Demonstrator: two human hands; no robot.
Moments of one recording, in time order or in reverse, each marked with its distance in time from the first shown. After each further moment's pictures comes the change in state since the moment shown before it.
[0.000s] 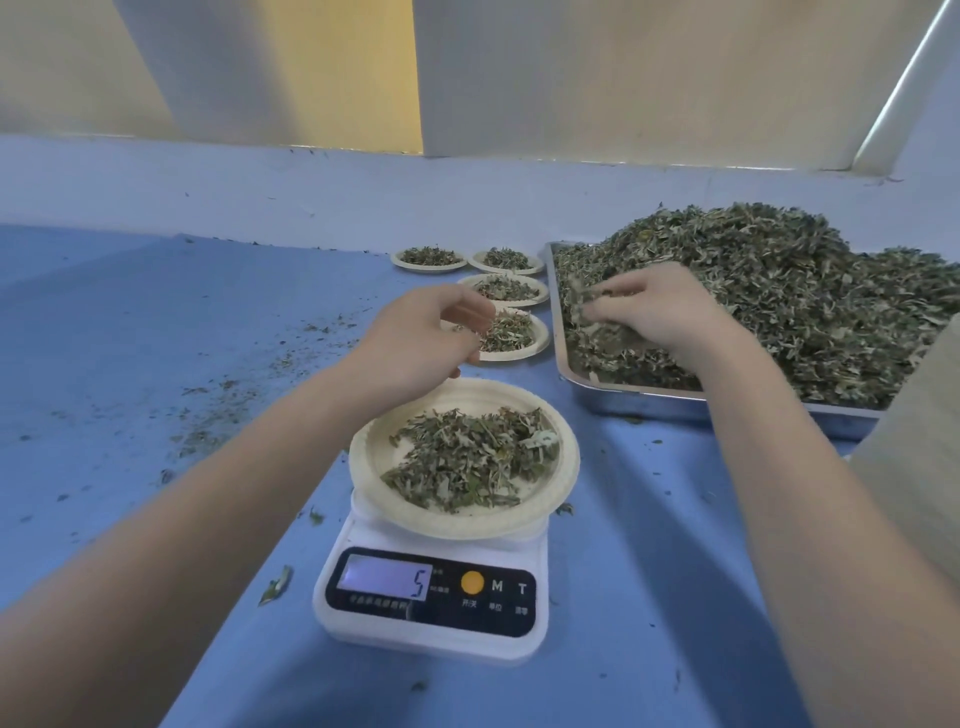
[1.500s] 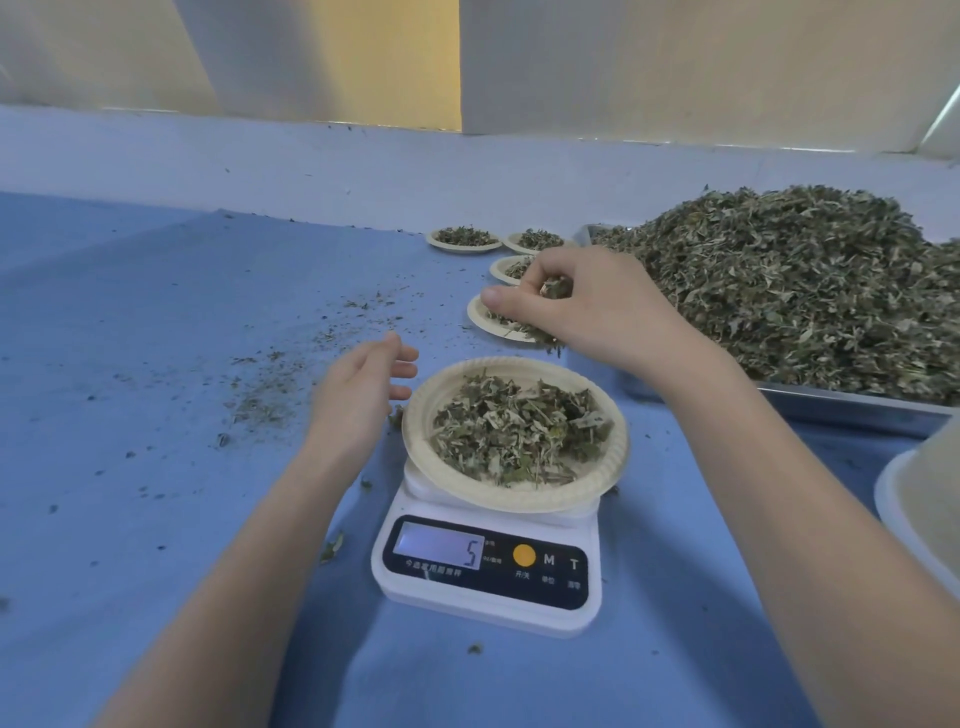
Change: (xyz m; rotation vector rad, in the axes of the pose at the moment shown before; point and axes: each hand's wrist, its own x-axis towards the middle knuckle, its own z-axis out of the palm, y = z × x) left_hand -0.039 -0.085 -0.016 -0.285 0.400 -0.279; right_hand -0.049 -0.060 0.070 -0.262 -0.041 -0.395
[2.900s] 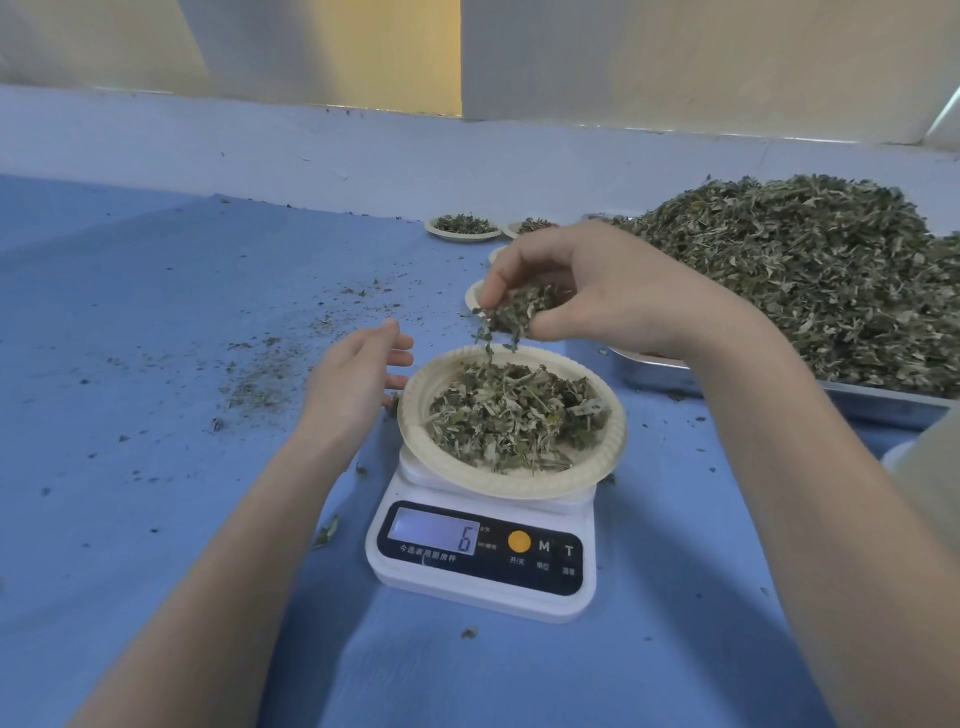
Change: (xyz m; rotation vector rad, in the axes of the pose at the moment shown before) left_hand 0.001 0.000 -0.001 0.000 -0.018 -0.015; right_hand -0.008 -0.013 -0.019 0.176 -0.335 -0.144
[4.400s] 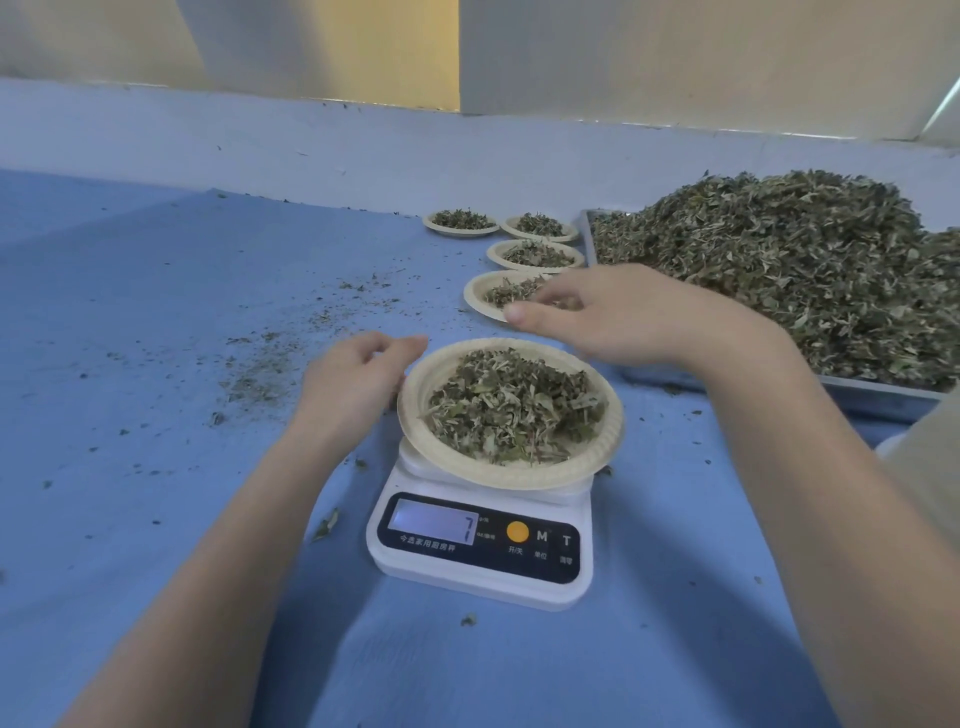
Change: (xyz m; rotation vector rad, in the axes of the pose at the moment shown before) left_hand -0.012 0.005 -0.006 0.202 -0.074 0.026; right_hand -0.011 -0.004 0.001 -0.518 -0.107 0.382
